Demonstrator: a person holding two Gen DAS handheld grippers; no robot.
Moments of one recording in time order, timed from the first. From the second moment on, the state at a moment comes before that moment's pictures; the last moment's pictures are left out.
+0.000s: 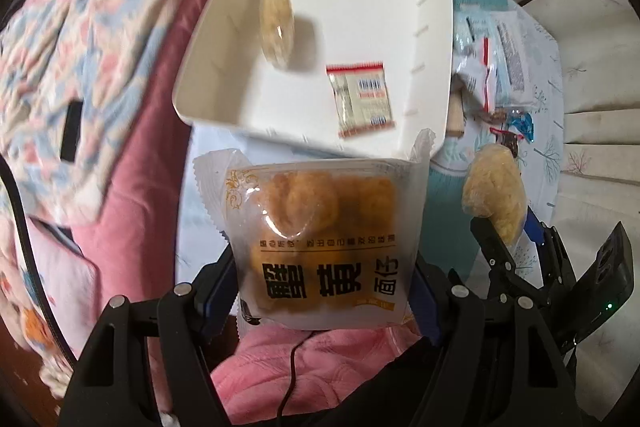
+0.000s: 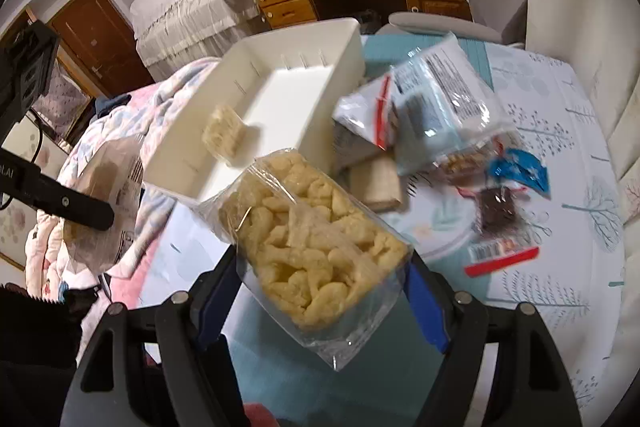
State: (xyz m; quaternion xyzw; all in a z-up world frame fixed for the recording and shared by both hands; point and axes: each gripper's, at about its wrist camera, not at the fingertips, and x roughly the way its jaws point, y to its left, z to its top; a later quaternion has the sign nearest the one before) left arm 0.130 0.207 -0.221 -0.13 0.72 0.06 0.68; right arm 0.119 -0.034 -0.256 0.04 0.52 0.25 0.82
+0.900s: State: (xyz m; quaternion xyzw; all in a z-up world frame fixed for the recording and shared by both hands) left arm 0.191 0.267 -0.240 -0.05 0.66 -0.01 0.75; right arm 0.136 0.065 -0.257 0.10 0.48 0.19 0.85
